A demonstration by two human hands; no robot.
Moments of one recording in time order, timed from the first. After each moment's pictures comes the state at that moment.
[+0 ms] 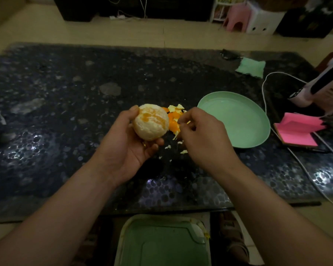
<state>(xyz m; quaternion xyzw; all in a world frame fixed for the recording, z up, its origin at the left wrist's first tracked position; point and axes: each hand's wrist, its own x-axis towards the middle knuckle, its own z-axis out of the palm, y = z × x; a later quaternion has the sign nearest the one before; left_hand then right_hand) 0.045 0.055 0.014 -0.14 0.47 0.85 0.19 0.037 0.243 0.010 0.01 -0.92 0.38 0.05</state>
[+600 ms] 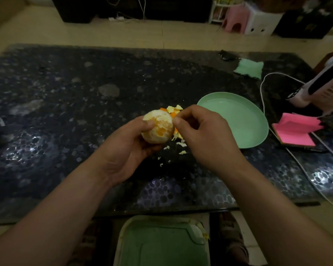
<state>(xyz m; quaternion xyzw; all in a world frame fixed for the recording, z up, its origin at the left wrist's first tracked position) 0.045 0.056 0.009 -0.07 0.52 0.83 0.19 0.042 0.249 0.024 0.05 -0.90 0.44 0.07</state>
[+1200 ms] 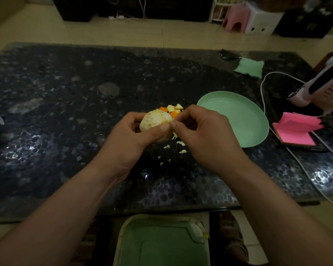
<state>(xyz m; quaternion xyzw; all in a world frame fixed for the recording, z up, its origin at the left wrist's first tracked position) 0.046 0.061 0.005 -0.07 0.69 0.72 0.06 0.043 0.250 0.025 0.08 -0.91 0.41 0.08</state>
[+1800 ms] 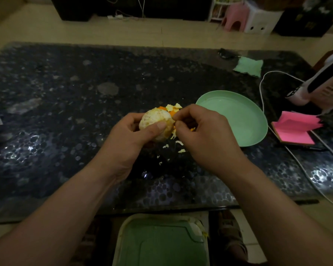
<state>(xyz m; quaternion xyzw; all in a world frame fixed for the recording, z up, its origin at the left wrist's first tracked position) 0.045 0.064 0.002 -0.07 0.65 0.75 0.07 0.044 0.251 0.024 0.09 -0.90 0.41 0.09</state>
